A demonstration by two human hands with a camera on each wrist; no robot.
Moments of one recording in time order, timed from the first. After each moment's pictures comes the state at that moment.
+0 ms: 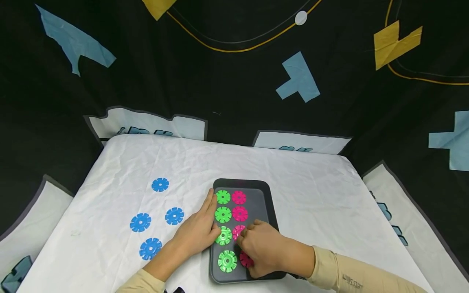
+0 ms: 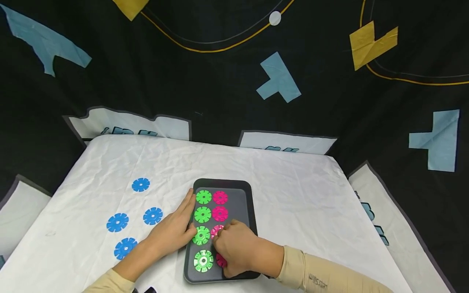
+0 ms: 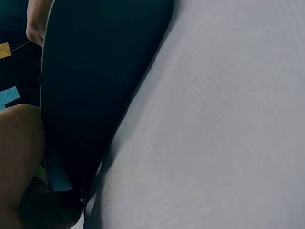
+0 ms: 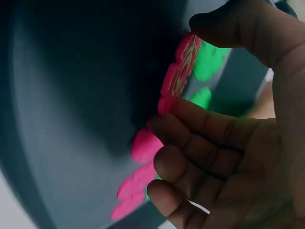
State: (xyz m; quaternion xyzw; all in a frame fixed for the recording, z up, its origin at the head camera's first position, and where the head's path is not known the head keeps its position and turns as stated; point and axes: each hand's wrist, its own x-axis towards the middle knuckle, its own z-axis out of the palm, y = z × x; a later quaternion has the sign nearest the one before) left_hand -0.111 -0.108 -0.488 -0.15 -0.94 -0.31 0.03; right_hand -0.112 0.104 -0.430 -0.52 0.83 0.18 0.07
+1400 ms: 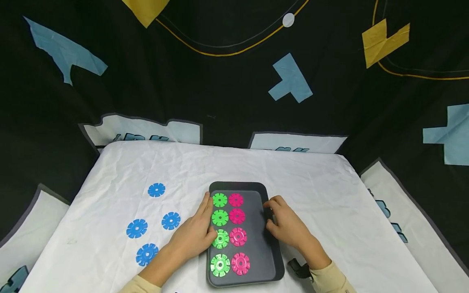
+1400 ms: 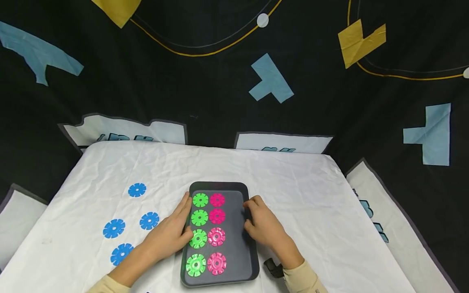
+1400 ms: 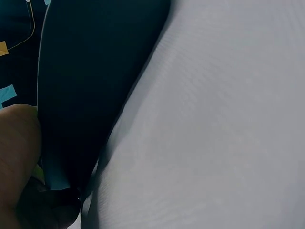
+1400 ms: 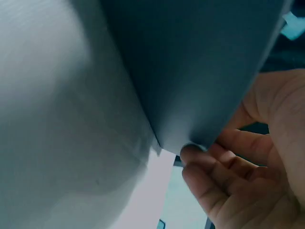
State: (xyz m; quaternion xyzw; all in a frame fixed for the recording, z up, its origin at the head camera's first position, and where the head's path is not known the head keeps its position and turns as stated) left_hand -0.112 -0.108 -0.486 -0.14 -0.94 -0.31 0.00; right_hand -0.157 0.182 -0.461 -0.26 0.94 -0.21 -0.03
